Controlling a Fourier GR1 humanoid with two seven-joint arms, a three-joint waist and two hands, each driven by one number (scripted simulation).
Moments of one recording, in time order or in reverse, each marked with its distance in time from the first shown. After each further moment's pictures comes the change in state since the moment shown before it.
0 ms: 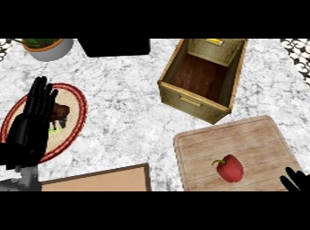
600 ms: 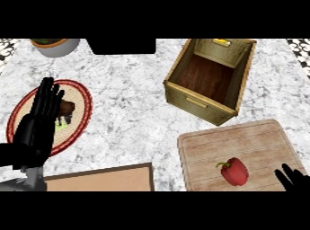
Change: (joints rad) left arm -0.003 -0.020 -0.024 -0.008 -0.012 -0.005 0.013; right arm -0.103 -0.021 0.115 -0.010 0.056 0.118 0.315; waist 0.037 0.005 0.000
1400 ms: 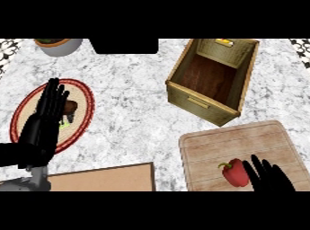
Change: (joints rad) left arm -0.004 -0.013 -0.010 0.027 -0.010 -0.021 -0.023; right arm -0.218 0.150 0.244 0.075 0.228 0.065 0.164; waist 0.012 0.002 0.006
